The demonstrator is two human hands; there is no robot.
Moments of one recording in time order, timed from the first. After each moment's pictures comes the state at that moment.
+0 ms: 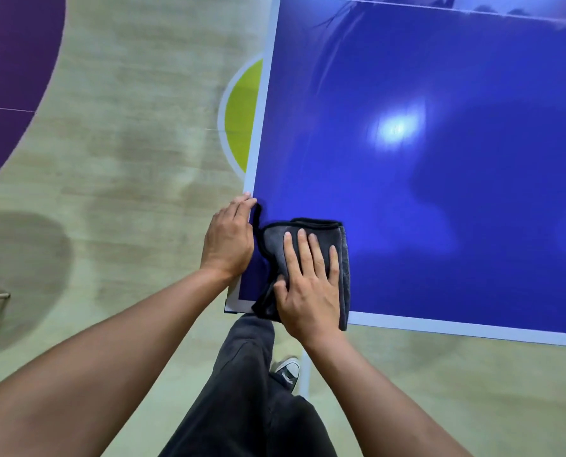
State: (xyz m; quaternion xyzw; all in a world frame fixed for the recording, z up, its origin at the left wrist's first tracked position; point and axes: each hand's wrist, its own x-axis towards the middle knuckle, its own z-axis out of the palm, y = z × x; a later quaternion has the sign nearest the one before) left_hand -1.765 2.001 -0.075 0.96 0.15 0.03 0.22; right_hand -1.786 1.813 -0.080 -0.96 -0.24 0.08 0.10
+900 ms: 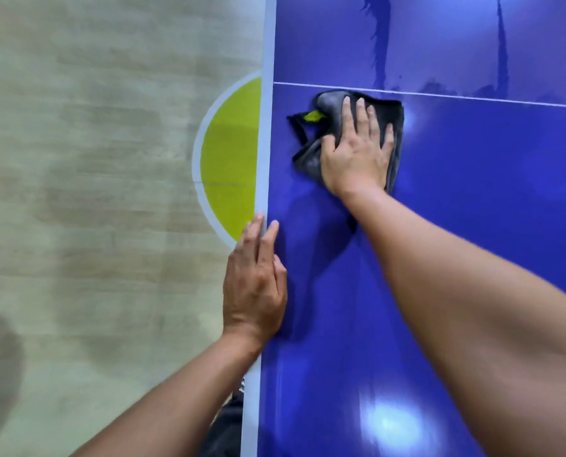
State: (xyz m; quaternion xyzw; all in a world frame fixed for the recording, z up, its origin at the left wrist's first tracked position) left_hand -1.477 2.086 -0.105 0.94 0.16 0.12 0.27; right_hand -1.239 2.000 -0.099 -0.99 -0.07 -0.01 0.10
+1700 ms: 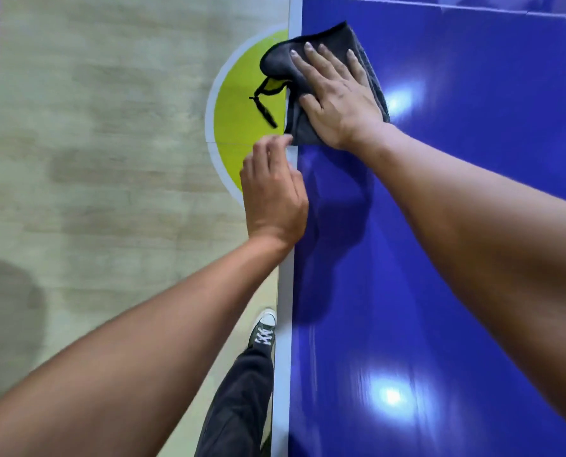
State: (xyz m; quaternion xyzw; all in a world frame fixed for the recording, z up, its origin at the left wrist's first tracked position) left_hand -1.496 2.090 -0.100 0.91 0.19 0.19 0.30; right_hand -1.320 2.022 -0.089 -0.93 -0.34 0.05 0.09
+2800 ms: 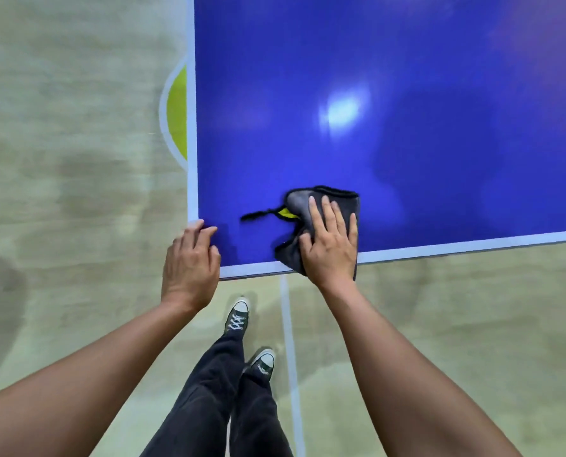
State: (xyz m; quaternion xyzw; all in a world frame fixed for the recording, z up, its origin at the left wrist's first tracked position) left_hand -1.855 1.951 -0.064 0.97 0.14 -0.02 0.19; right_hand -1.769 1.705 -0.092 -0.99 -0.08 0.00 0.11
